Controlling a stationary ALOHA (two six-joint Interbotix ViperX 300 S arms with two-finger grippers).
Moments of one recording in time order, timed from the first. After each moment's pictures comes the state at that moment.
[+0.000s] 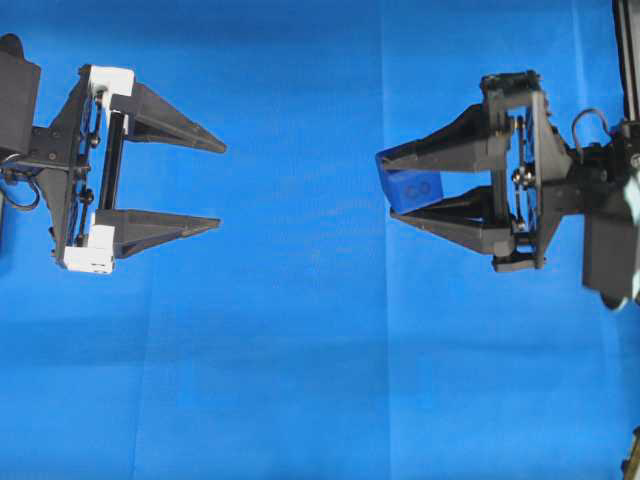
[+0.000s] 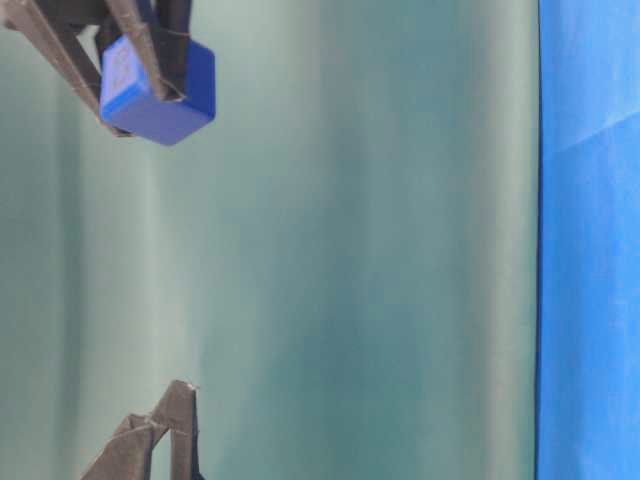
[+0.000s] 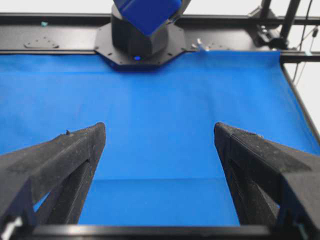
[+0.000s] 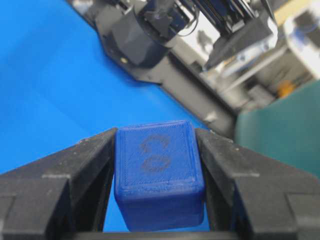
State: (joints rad) left arm -0.05 -0.55 0.82 0.01 -0.15 -0.03; right arm 0.05 -0.55 0.75 -0.07 -0.05 -0.43
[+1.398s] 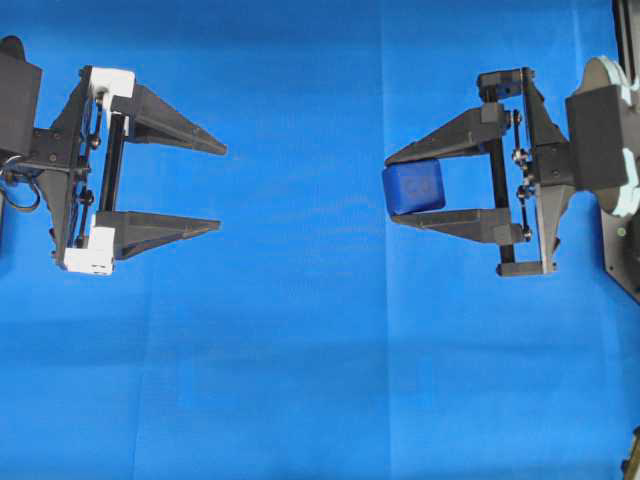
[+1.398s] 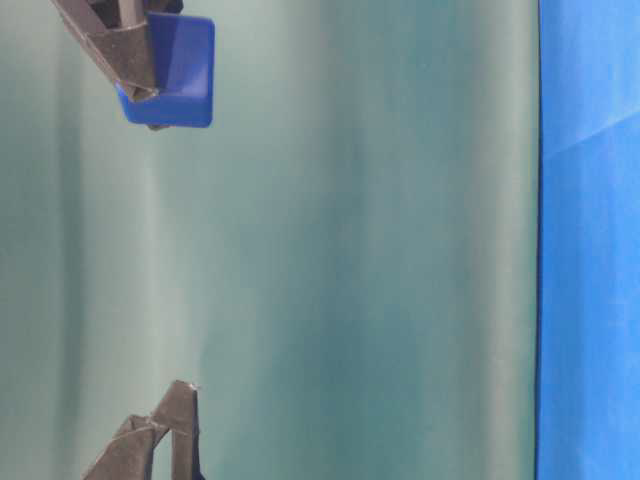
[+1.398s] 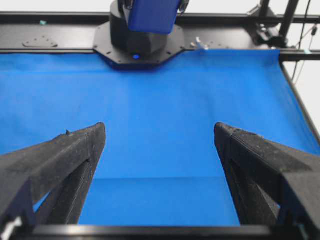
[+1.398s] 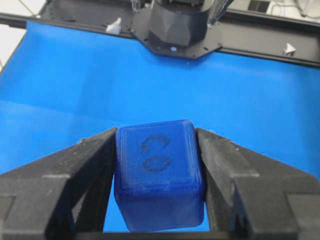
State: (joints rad) left arm -0.05 -0.55 0.82 0.01 -0.15 -0.03; right arm 0.05 -0.55 0.72 -0.04 0.04 0.10
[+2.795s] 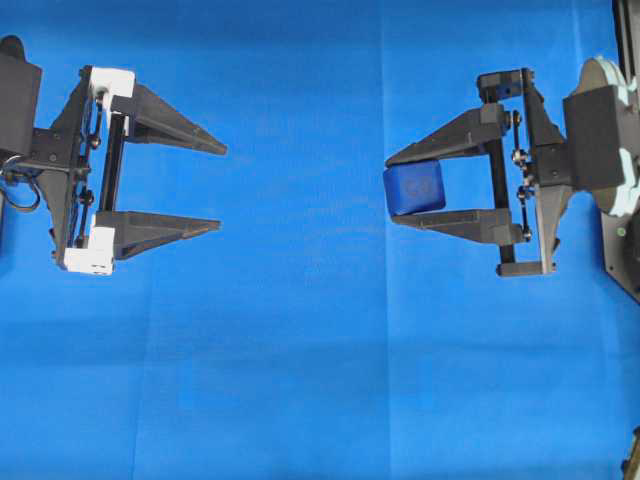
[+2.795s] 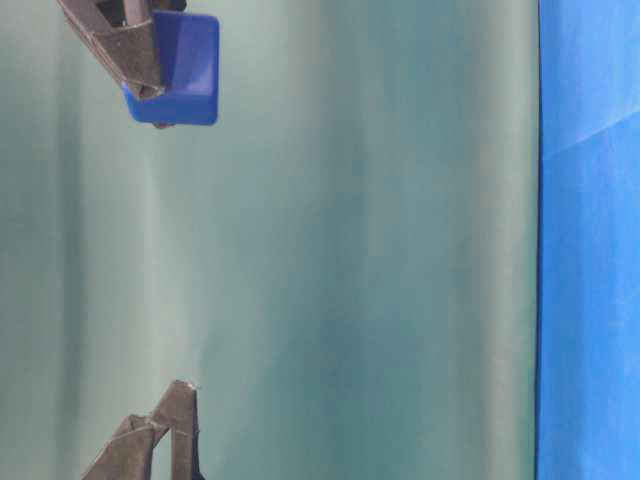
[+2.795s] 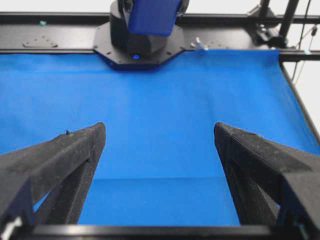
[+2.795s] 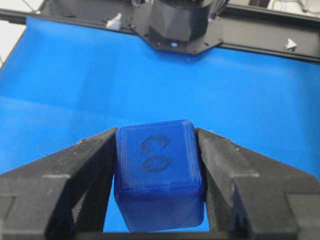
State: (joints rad) left arm -0.05 -0.55 0.82 0.01 -0.15 -0.03; right arm 0.05 -0.55 0.72 -0.04 0.05 0.10
